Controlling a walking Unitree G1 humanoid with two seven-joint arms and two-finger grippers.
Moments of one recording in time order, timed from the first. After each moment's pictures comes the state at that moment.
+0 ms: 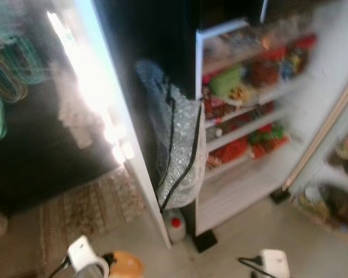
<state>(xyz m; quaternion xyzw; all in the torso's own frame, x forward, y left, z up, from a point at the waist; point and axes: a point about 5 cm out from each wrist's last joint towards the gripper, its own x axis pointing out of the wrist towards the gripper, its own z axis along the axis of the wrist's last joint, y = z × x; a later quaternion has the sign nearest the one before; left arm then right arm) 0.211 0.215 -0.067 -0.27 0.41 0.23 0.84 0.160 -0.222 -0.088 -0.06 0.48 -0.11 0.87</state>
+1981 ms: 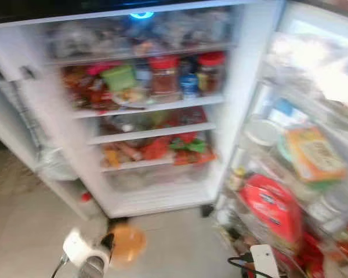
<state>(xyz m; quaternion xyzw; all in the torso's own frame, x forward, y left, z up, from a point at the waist) 0.251 0.204 -0.038 -0.39 0.24 0.17 0.87 0.167 -0.214 -0.087 -0.10 0.48 -0.05 0.87</state>
